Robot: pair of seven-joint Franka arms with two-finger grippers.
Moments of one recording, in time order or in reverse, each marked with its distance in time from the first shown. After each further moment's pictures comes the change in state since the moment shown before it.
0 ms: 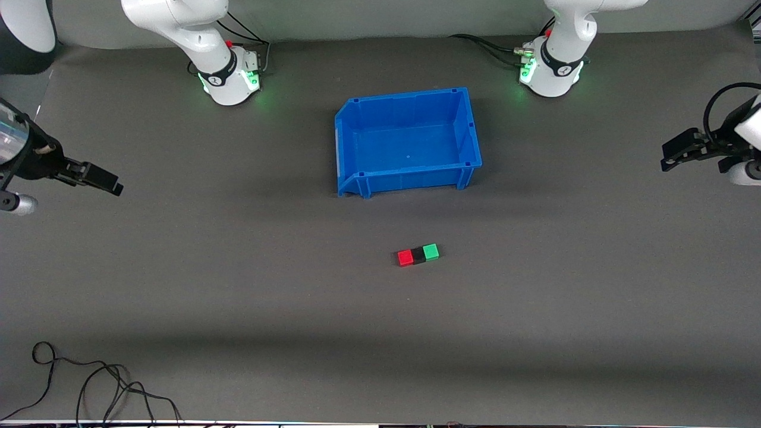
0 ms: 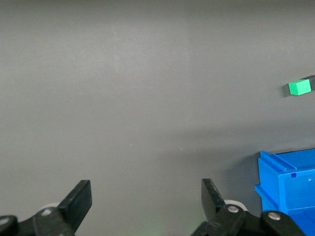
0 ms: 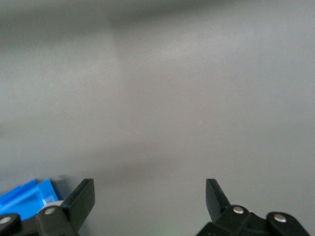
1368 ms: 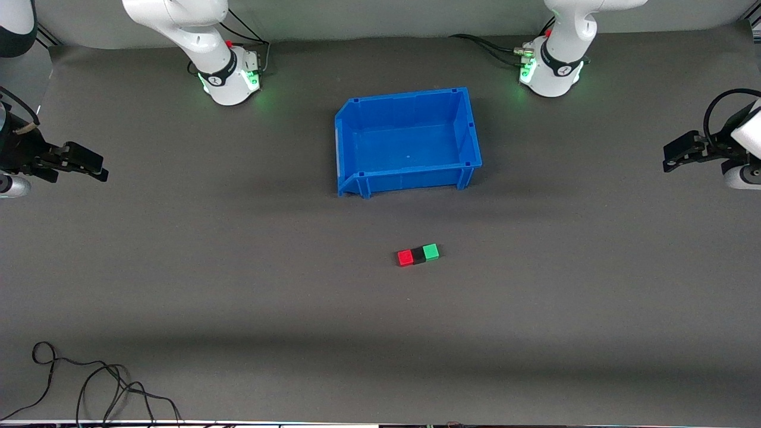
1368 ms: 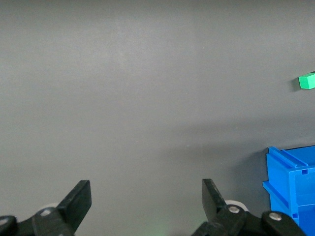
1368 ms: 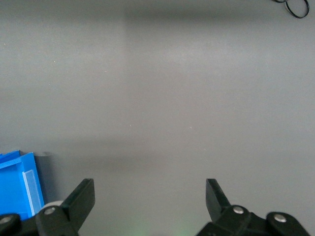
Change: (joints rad) left arm 0.012 0.013 0.009 0.001 0.010 -0.009 0.023; right arm -0.134 -0.004 0.116 0.027 -0.006 -0.031 -0.187
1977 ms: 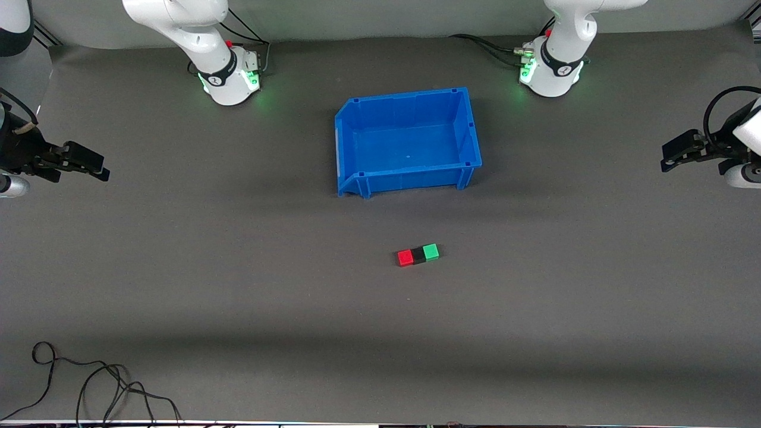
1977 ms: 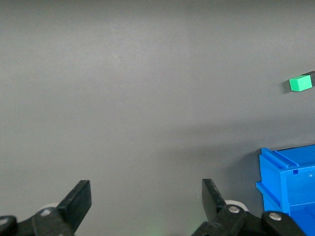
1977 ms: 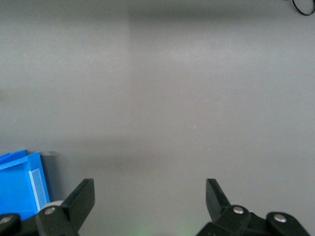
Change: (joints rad) left arm 0.000 0.000 0.000 0.007 -0.025 0.000 0.000; right arm -0.005 0.000 0.000 0.000 0.022 -0.001 0.000
